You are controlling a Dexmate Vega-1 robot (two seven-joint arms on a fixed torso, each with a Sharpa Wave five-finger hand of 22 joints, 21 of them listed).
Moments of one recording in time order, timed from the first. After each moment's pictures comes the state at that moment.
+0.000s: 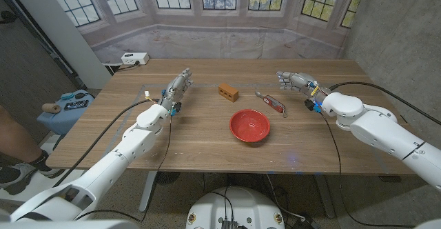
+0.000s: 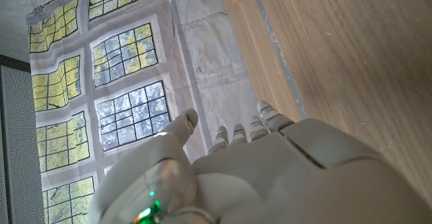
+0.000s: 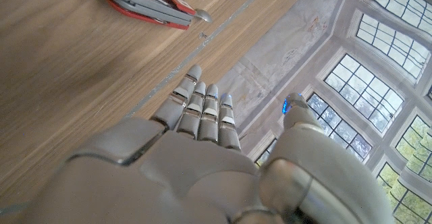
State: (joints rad) left arm 0.83 0.54 0.41 -1.36 -0.60 -0.23 -0.02; left_hand 0.42 0.32 0.64 0.03 0.17 -0.07 0.04 0.19 0.17 -0.11 0.07 0.20 0.18 -0.08 0.09 0.18 0.17 0.08 0.04 0.20 0.17; right arm -0.99 -0.92 -0.33 -1.94 0.55 -0.30 -0.13; right_hand 0.52 0.03 0.38 -0.18 0.18 0.31 0.14 0.21 0.18 0.36 0.13 0.23 0.18 0.29 0.07 0.25 0.19 0.46 0.03 0.22 0.17
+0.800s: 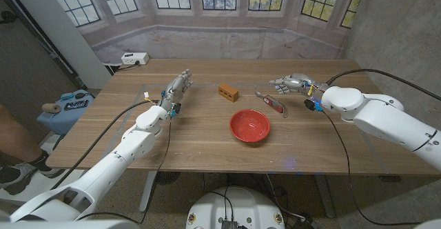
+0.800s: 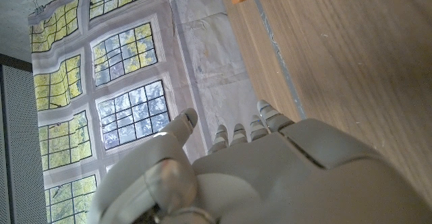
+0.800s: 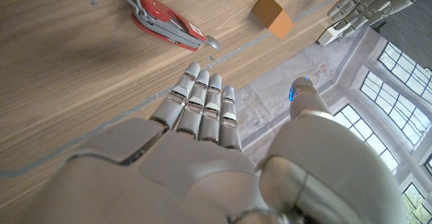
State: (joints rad) left arm 0.85 0.55 0.40 -1.37 -0.60 -0.24 -0.01; left_hand 0.42 0.32 0.64 0.01 0.17 -0.05 0.04 0.19 0.17 -0.11 0.07 0.20 0.18 -0.07 0.09 0.18 0.17 0.08 0.04 0.20 0.17; right arm -0.93 -1.05 -0.39 -2.12 0.48 -0.51 -0.08; right_hand 0.64 -0.03 0.38 -0.18 0.18 0.41 0.14 0.22 0.18 0.49 0.11 0.24 0.19 0.45 0.06 0.27 0.19 0.46 0.03 0.21 0.17
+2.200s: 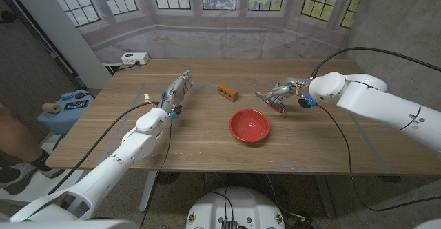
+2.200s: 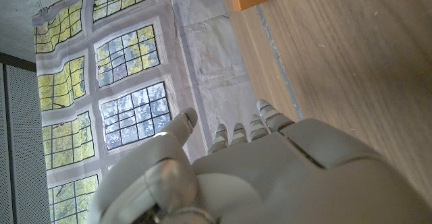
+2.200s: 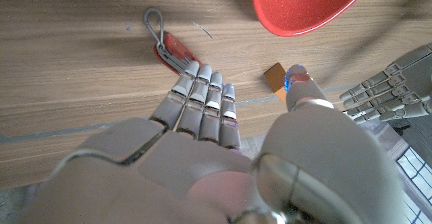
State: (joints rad) left arm 0.87 0.55 0.40 -1.40 -0.60 -0.24 0.00; left_hand 0.42 0.32 0.64 0.01 0.17 -0.04 0.04 0.19 0.17 -0.10 0.07 0.20 0.18 -0.06 0.09 0.18 0.17 0.09 0.04 0.20 0.17; right arm -0.58 -1.06 -0.70 -2.25 0.23 -0.90 0.21; right_hand 0.77 -0.04 0.40 -0.19 0.19 0.43 0.16 0.21 0.18 0.52 0.13 0.23 0.19 0.55 0.05 0.28 0.19 0.46 0.03 0.21 0.17
